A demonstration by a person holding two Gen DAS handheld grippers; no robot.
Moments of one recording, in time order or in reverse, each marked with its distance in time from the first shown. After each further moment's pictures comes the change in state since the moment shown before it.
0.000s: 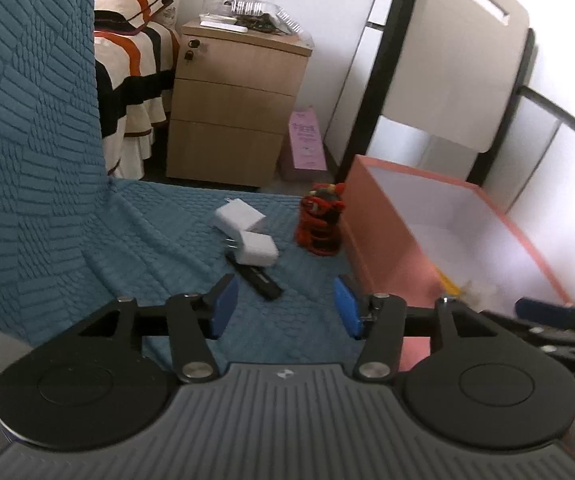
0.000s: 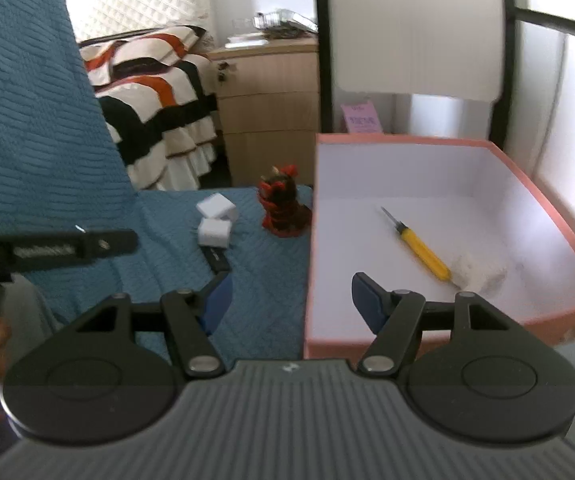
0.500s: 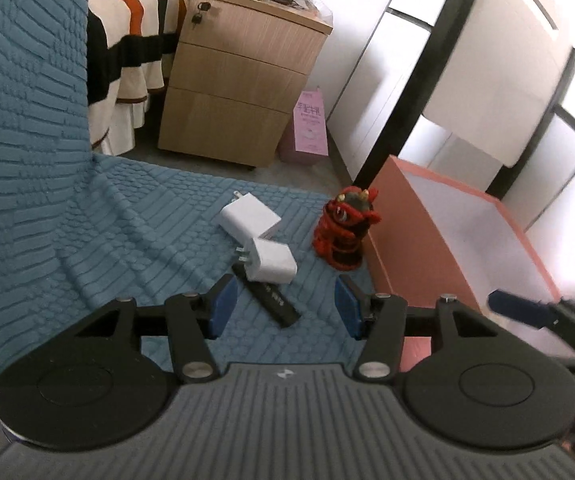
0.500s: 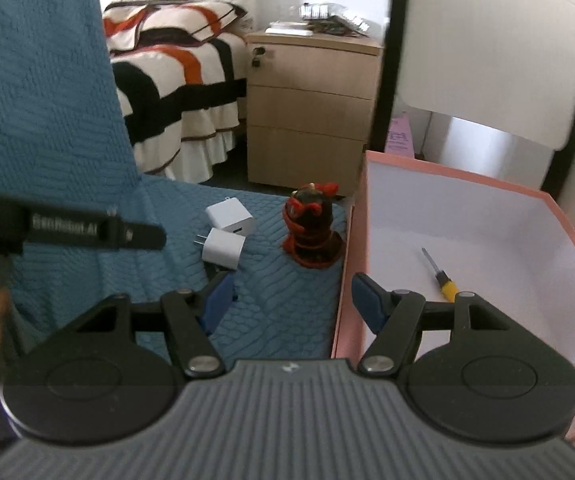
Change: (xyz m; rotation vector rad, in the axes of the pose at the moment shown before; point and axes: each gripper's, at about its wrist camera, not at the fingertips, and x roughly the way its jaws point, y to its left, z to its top) left arm 0.076 0.045 0.033 -0.106 0.081 -0.063; right arm 0.080 0.031 0.024 -0.179 0.020 0.009
